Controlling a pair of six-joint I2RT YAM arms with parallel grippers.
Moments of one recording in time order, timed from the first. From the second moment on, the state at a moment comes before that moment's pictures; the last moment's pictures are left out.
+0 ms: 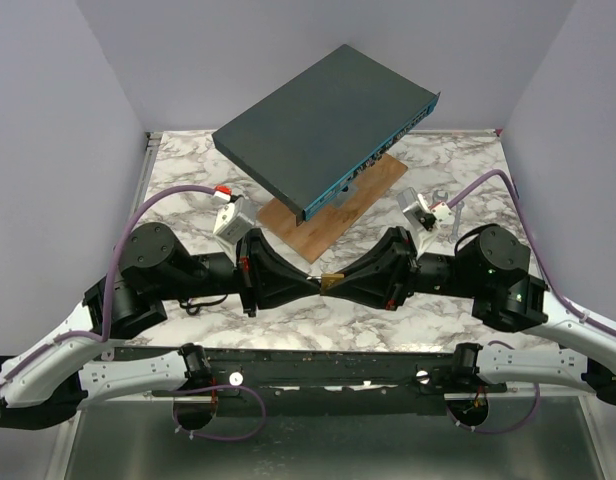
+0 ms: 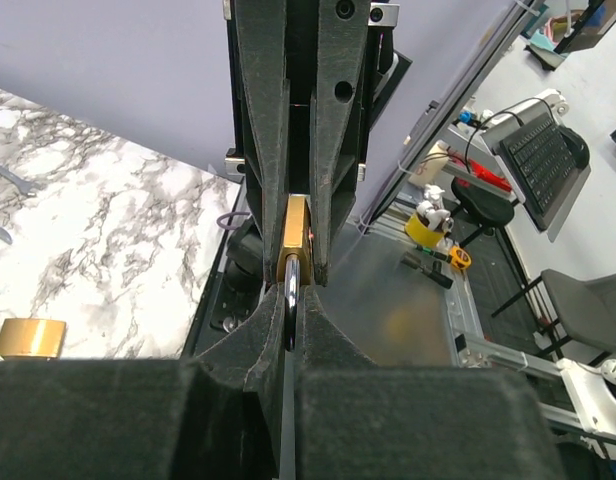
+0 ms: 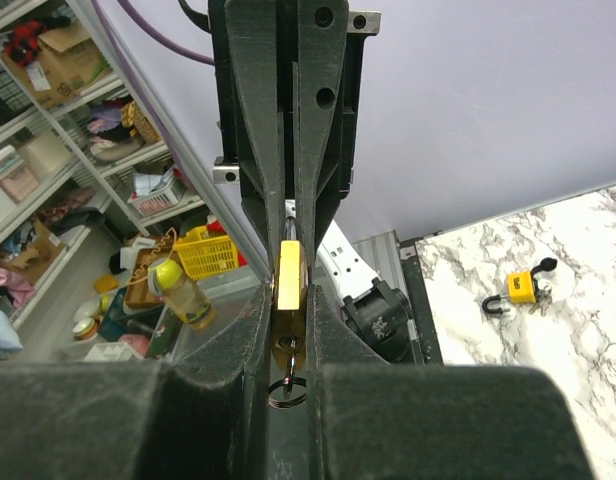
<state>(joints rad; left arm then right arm) -1.12 0.81 1.27 -0.40 0.38 -0.47 1.21 0.90 1.12 -0.02 -0.30 0.44</state>
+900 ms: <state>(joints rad) -1.15 0.85 1.38 -0.59 0.24 -0.32 1.24 0.87 1.11 -0.10 -0.22 0.42</state>
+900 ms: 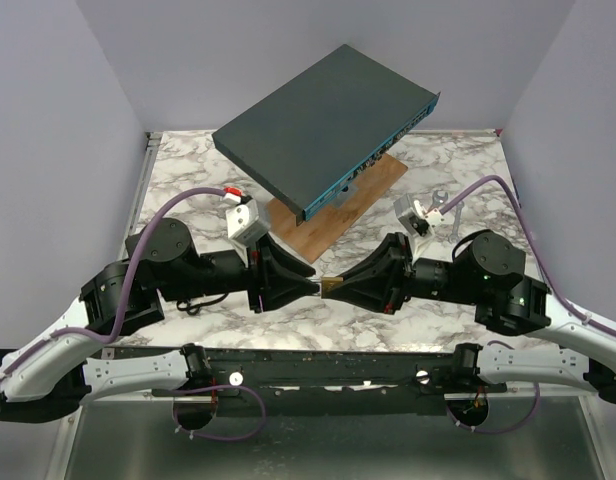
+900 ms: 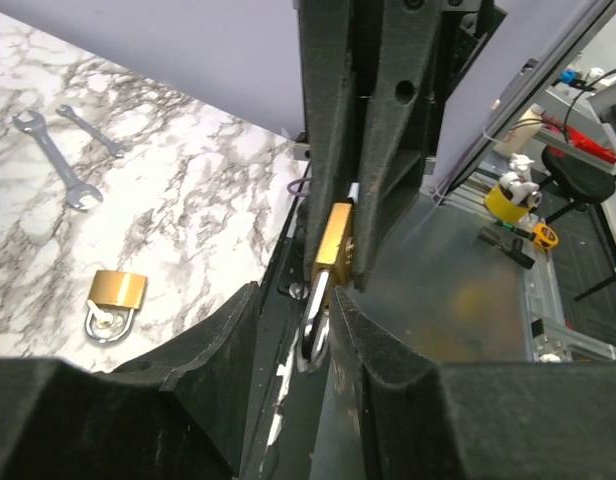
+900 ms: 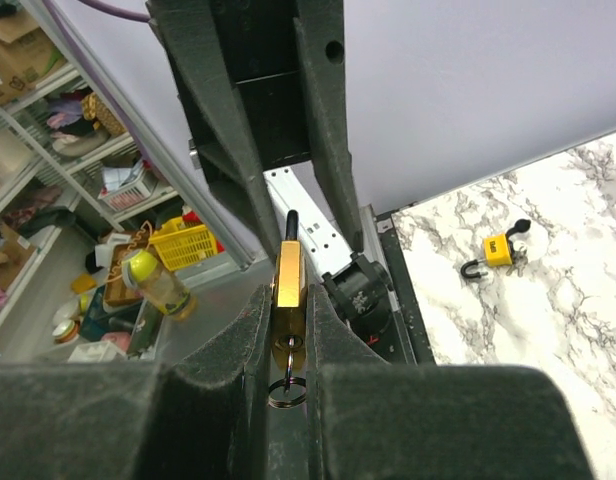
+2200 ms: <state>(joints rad) -1.07 0.84 1.35 -0.57 0.46 -0.35 1.24 0.83 1.12 -0.13 -0.22 0.42</state>
